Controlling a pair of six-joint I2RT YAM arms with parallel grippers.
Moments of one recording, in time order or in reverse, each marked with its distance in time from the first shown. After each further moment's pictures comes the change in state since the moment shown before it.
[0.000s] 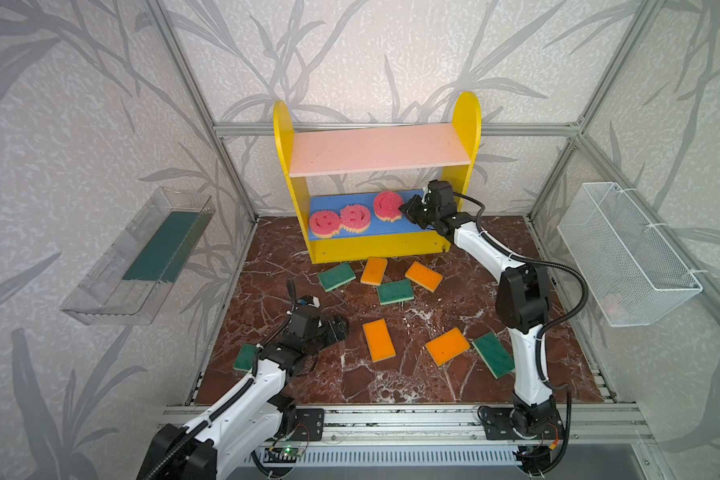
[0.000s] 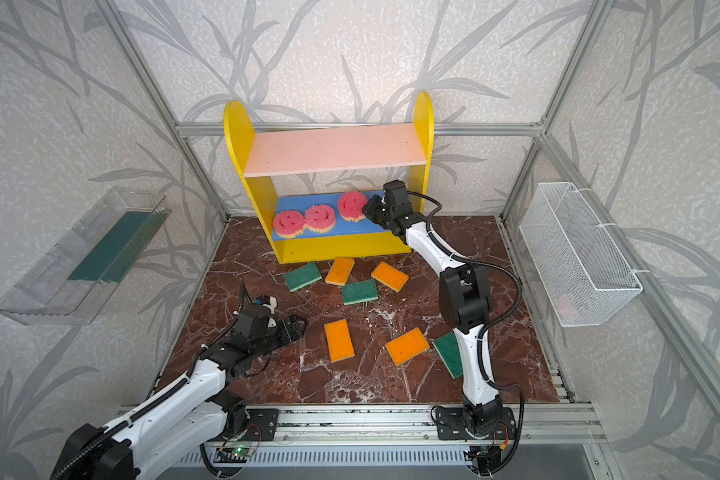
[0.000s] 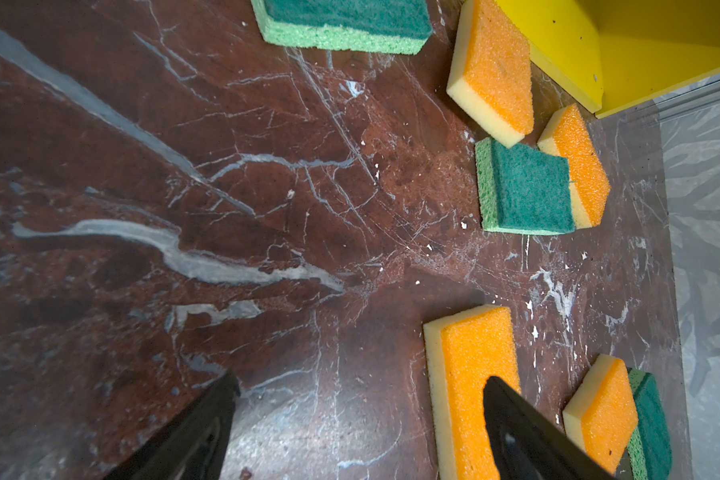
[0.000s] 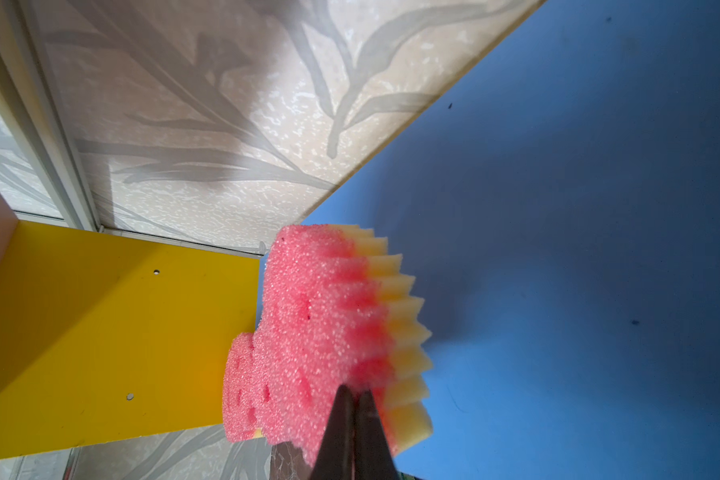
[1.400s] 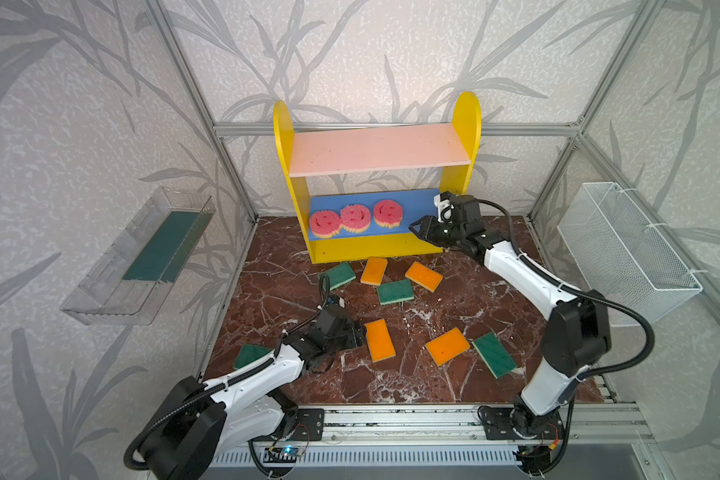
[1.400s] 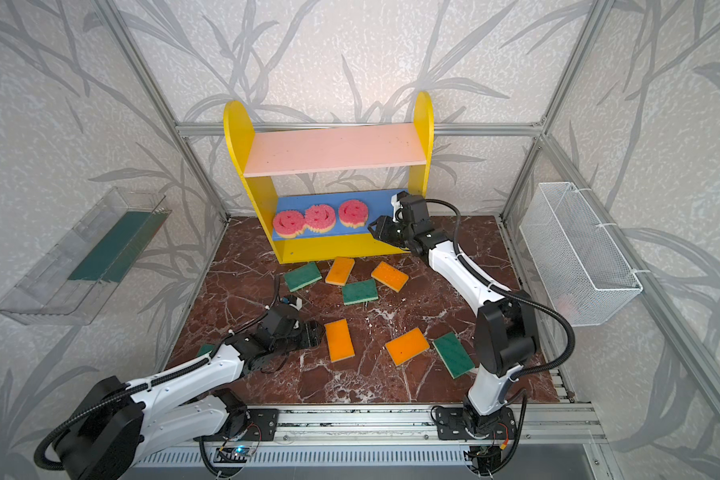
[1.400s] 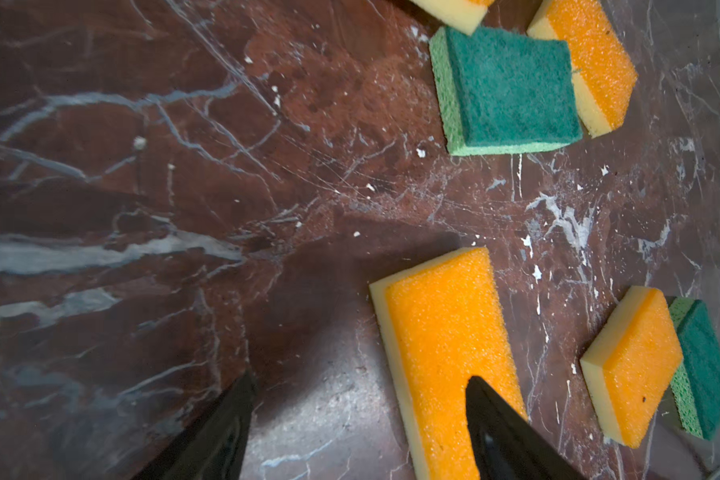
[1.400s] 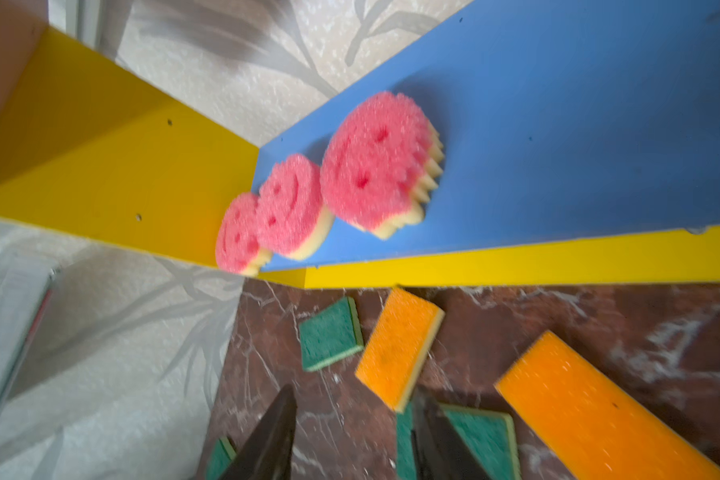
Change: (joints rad) left arm -0.277 0.225 0.103 0.034 -0.106 -0.021; right arm 0.008 -0.522 -0.537 -0.090 -0.074 -0.313
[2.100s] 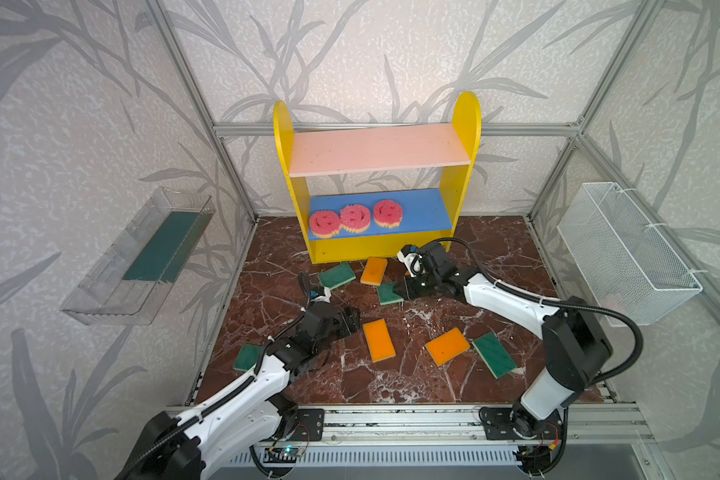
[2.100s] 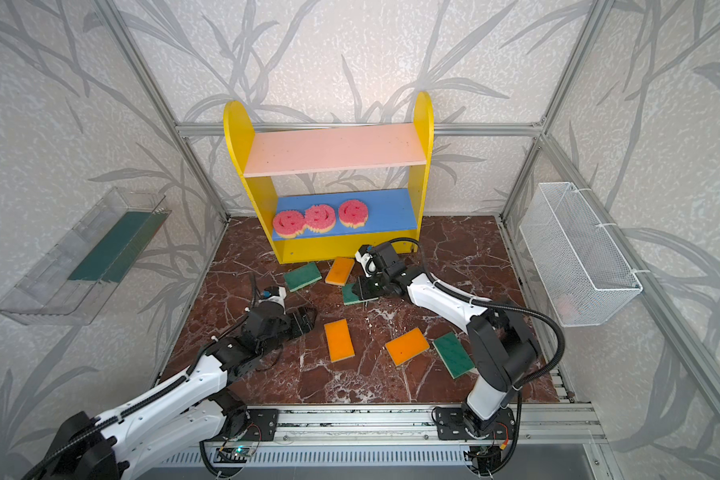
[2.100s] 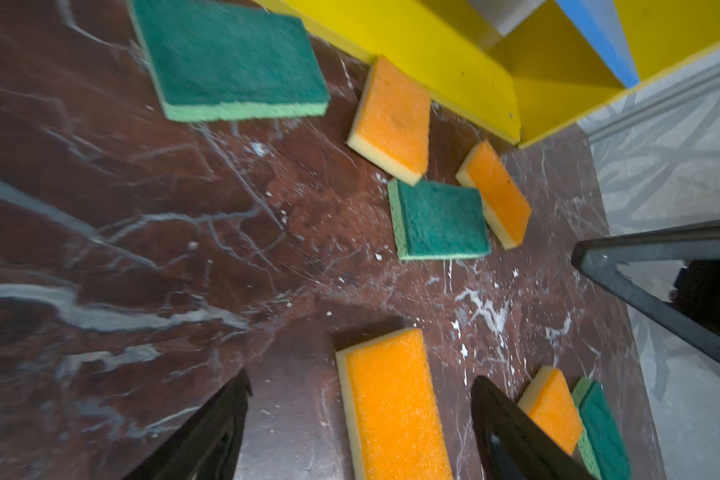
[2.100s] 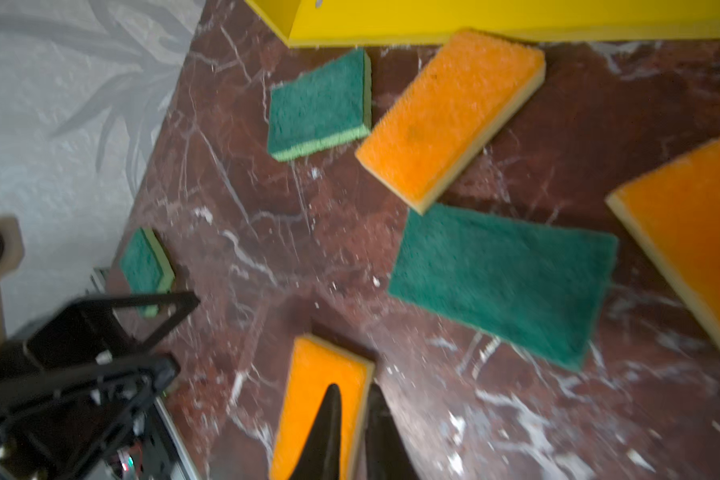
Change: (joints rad) left arm 0.103 -0.255 -0.019 -0.011 -0.088 -0.081; right arm 0.247 0.067 -0.188 -0.020 0.008 -0.232
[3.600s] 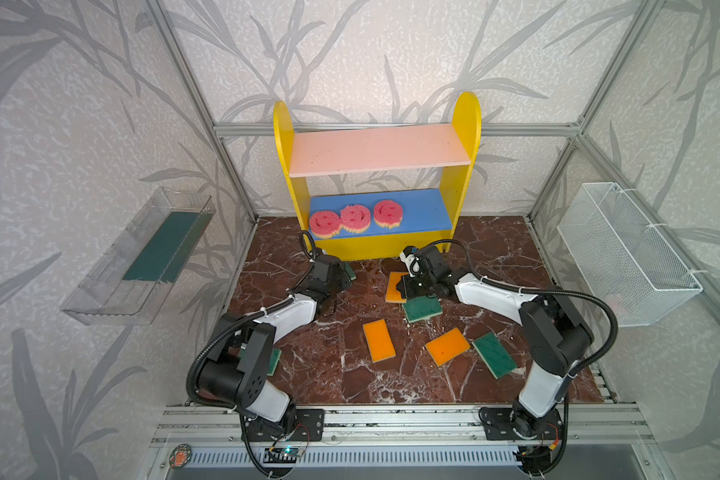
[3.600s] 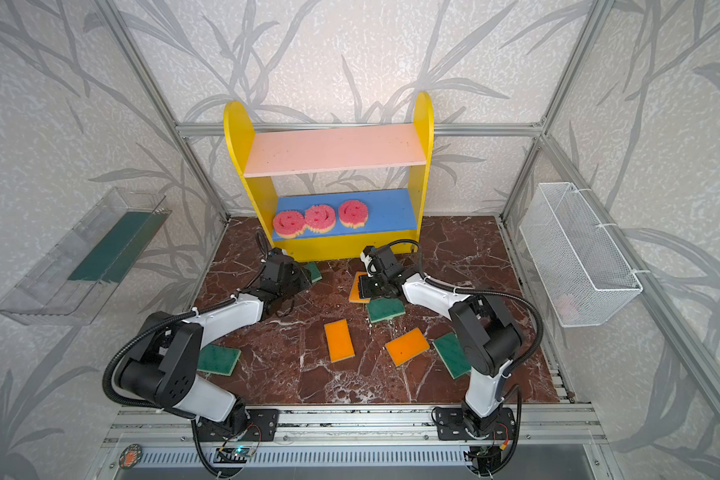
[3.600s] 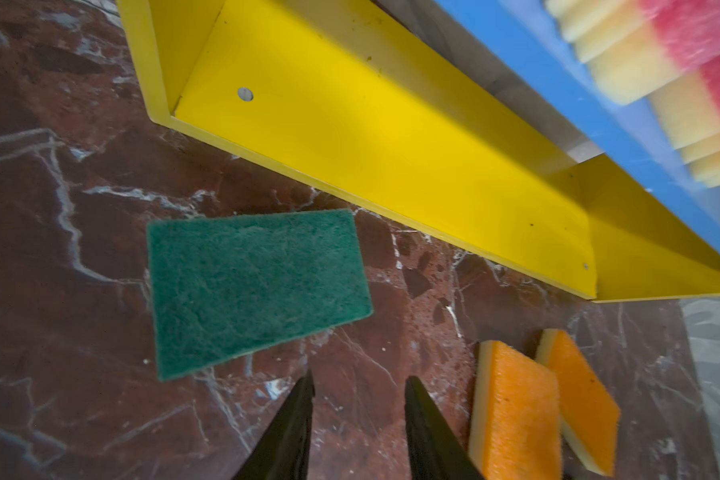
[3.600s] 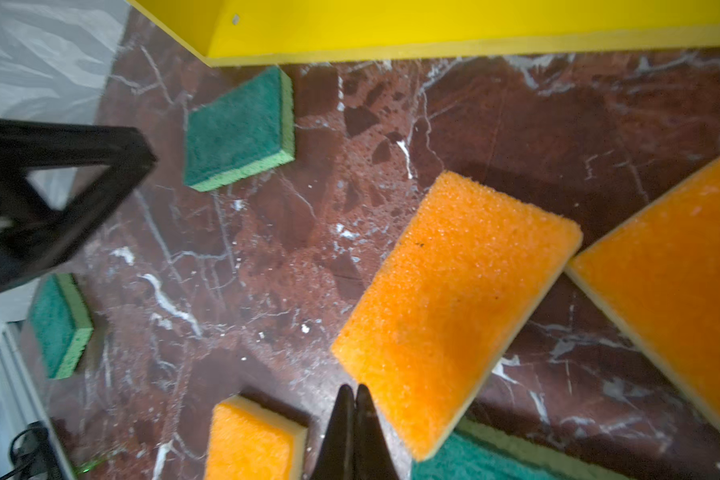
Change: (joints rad) left arm 0.230 0.704 0.379 0.285 0.005 0.105; right arm -0.039 0.013 -0.100 0.122 0.077 0.005
